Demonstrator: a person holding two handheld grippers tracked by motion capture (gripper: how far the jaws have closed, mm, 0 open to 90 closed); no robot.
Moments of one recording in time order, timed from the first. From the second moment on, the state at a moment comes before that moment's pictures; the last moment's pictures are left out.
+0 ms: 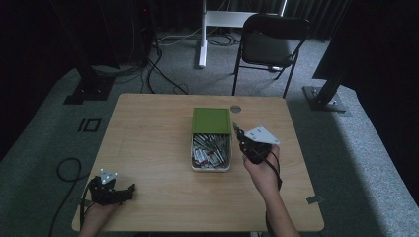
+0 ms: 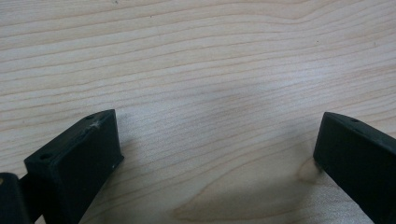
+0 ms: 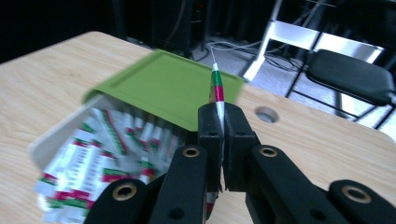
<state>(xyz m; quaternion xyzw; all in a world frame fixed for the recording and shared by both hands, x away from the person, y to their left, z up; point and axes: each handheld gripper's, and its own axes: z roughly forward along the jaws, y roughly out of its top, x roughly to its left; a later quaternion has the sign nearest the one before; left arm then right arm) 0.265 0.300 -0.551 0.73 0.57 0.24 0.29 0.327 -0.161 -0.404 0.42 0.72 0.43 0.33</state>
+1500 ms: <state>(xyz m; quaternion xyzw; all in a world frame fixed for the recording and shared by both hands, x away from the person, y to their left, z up) 0.265 0.300 -0.551 0.73 0.57 0.24 0.29 0.384 -0.261 -0.497 0.55 0.70 0.29 0.36</state>
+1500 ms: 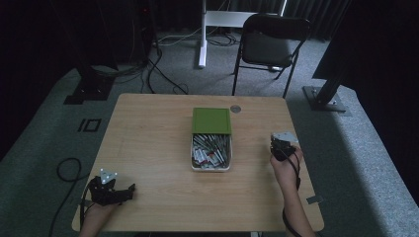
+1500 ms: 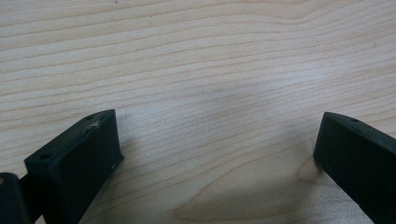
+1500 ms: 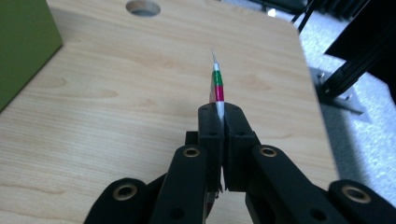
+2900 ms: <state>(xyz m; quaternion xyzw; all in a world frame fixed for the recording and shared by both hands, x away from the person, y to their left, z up) 0.265 0.300 -0.551 0.73 0.57 0.24 0.29 0.398 -0.221 -0.530 0.53 0.70 0.41 0.24</state>
